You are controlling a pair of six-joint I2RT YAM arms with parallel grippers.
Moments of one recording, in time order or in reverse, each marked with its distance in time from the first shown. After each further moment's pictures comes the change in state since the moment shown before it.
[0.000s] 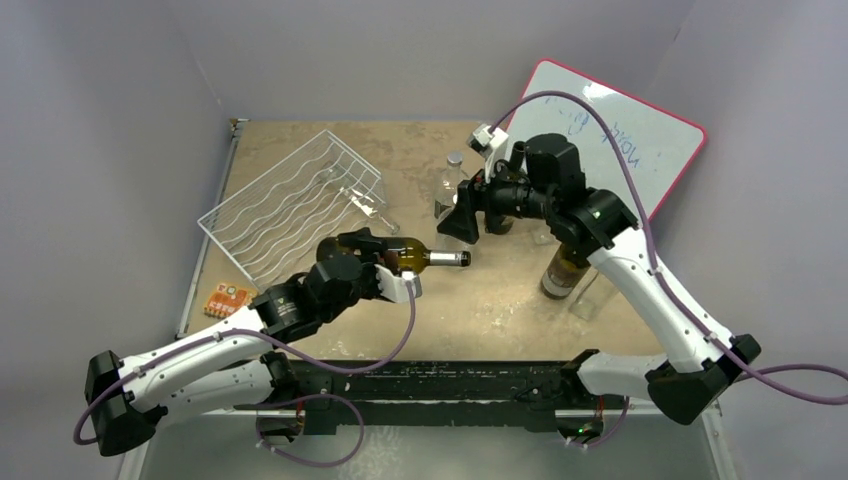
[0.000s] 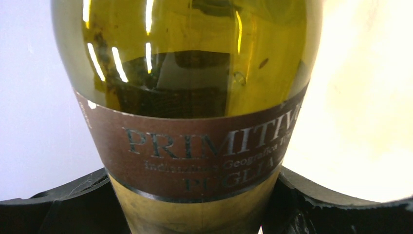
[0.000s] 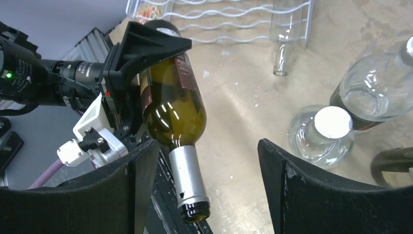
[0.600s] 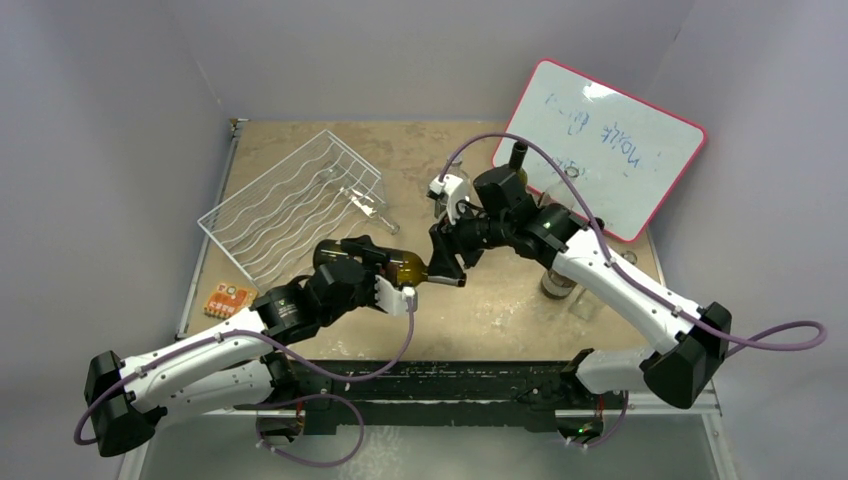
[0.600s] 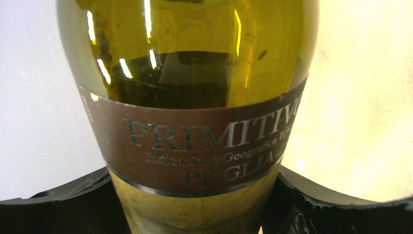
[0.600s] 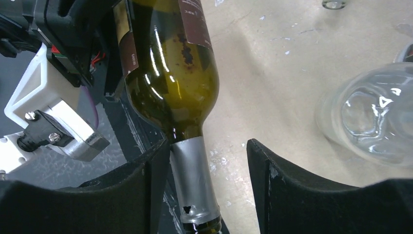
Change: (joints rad) left arm 0.000 -0.005 -0.037 -0.071 0.014 0.129; right arm 0.138 0.077 -0.181 -0.015 0.037 -0.074
